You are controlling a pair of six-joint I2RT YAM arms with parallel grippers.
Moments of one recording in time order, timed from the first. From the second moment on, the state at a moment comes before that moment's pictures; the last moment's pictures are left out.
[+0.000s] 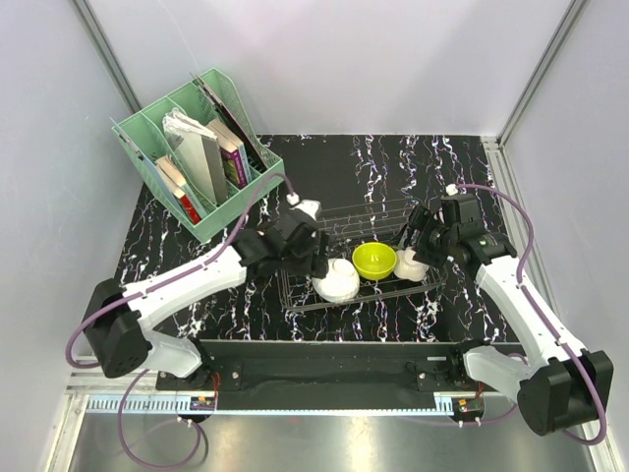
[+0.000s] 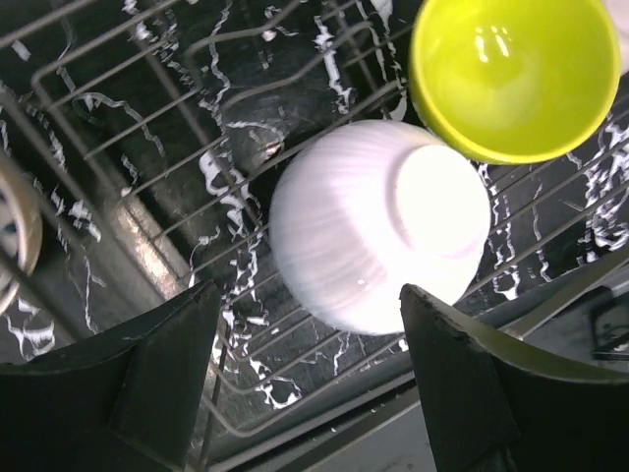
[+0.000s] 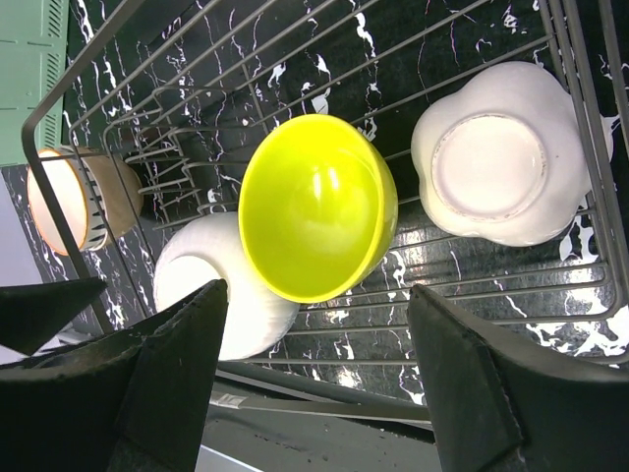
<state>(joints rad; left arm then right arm) -0.92 1.38 1.10 -0.62 -0.15 -0.58 0.25 1.07 0.90 -0.65 -0.21 0.69</state>
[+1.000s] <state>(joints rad) -0.78 1.44 1.06 -0.66 0.09 -0.95 0.25 1.11 0.90 -0.62 -0.21 0.69</state>
